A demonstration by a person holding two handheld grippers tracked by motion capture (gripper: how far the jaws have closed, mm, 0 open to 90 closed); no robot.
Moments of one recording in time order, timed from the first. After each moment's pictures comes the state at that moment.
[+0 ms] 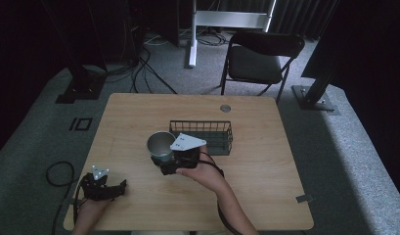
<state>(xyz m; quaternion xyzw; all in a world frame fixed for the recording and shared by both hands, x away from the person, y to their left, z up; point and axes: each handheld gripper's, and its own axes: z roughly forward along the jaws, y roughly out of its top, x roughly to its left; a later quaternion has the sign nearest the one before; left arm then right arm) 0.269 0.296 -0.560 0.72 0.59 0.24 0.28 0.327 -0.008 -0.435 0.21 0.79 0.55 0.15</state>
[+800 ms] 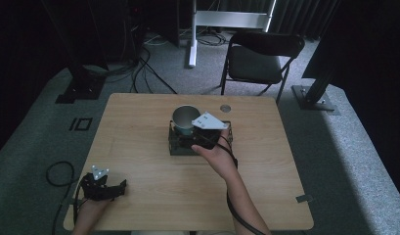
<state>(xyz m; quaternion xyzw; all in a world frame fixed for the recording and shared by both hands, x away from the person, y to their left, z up) 0.269 0.296 -0.560 0.72 0.59 0.24 0.28 0.362 -0.054 -0.399 0.32 0.73 0.53 0.27</state>
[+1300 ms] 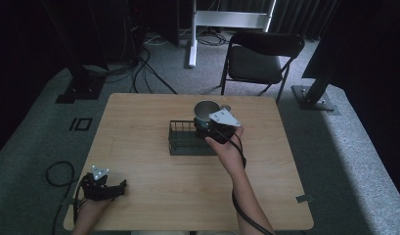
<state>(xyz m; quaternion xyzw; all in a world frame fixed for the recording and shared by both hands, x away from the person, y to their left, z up) 0.269 0.296 -0.560 0.71 0.59 0.24 0.29 0.387 -0.091 -0.416 0.41 0.69 0.49 0.33</state>
